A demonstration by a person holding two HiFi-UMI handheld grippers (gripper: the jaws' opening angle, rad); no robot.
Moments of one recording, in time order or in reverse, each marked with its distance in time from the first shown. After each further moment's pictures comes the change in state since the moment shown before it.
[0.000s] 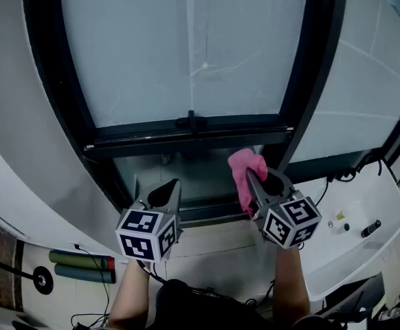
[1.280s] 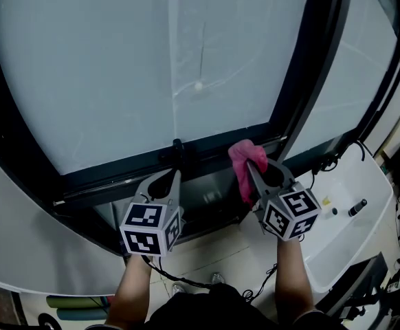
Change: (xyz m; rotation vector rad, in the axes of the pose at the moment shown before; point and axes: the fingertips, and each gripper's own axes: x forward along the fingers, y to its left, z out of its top) left arm 0.160 0.075 0.047 0.036 -0.025 -0.201; right arm 0.115 -0.076 0.010 -0.057 0.027 -0.267
